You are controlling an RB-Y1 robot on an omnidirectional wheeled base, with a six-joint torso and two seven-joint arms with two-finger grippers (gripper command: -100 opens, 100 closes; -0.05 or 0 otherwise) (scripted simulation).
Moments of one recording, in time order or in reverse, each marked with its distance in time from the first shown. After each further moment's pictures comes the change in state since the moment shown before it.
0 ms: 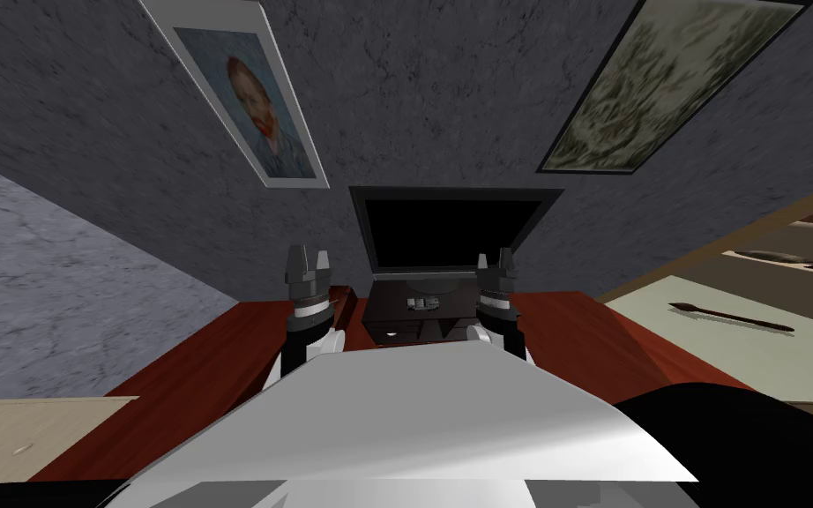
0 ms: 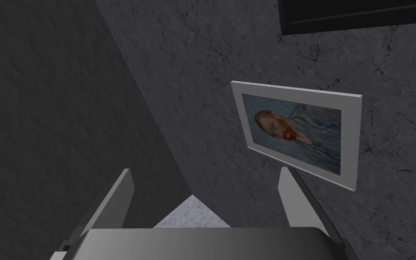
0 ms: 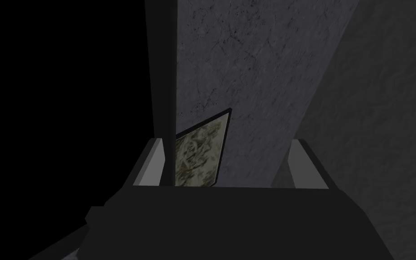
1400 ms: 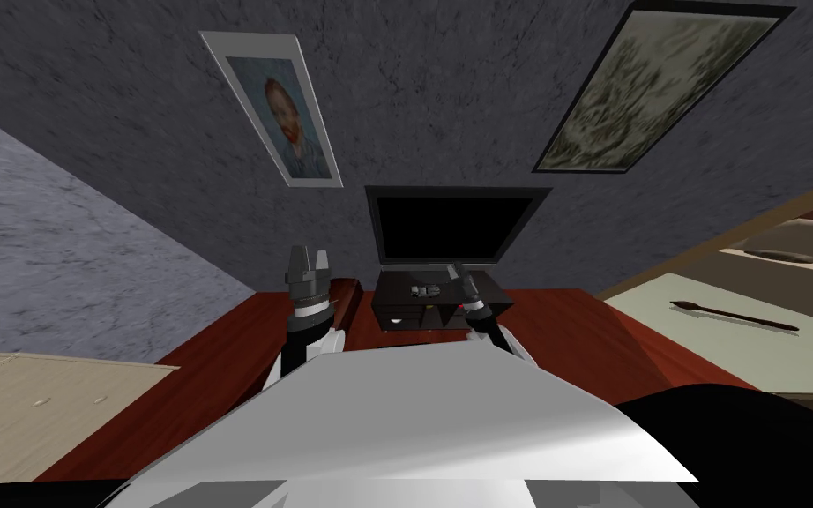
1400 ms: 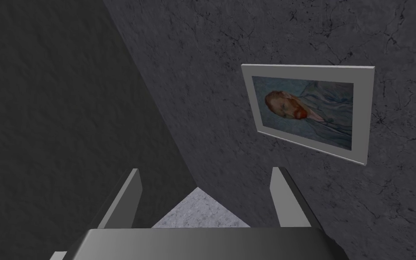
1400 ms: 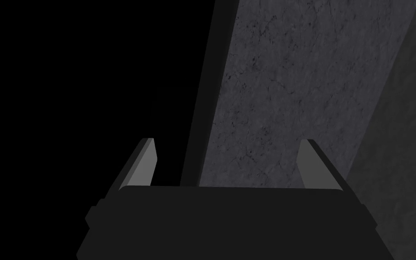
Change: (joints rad) left arm 0.000 0.000 0.000 0.000 0.000 0.000 0.000; right arm -0.067 -0.354 0.152 0.206 0.113 -0.022 0.023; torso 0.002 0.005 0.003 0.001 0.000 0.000
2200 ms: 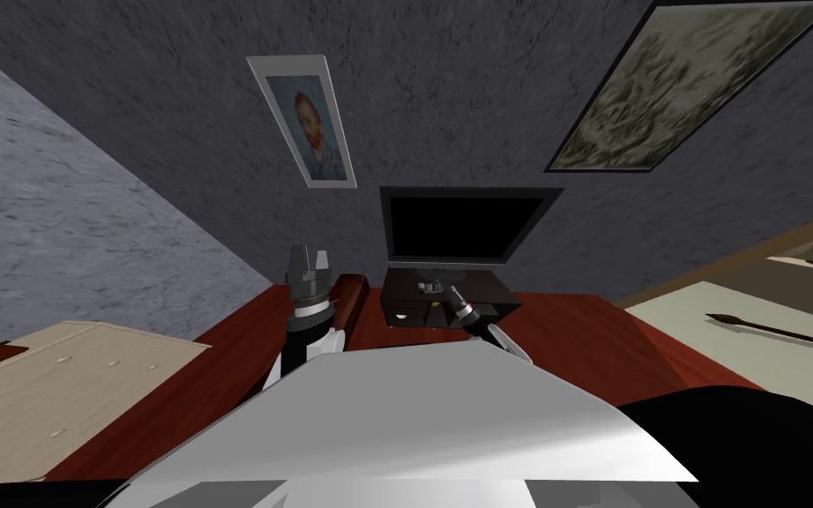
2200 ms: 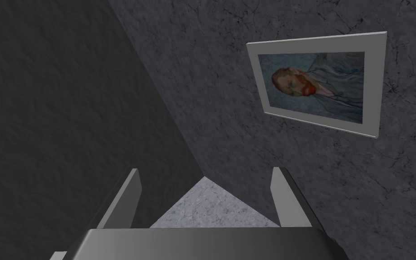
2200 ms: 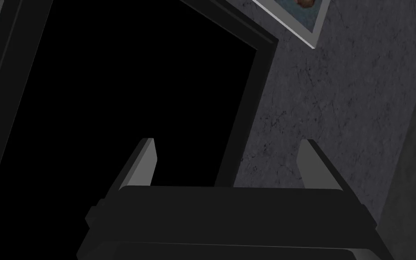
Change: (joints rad) left arm 0.000 0.000 0.000 0.000 0.000 0.000 0.000; right arm -0.067 -0.159 0.113 0.194 0.088 -0.021 0.027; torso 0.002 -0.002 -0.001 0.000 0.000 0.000
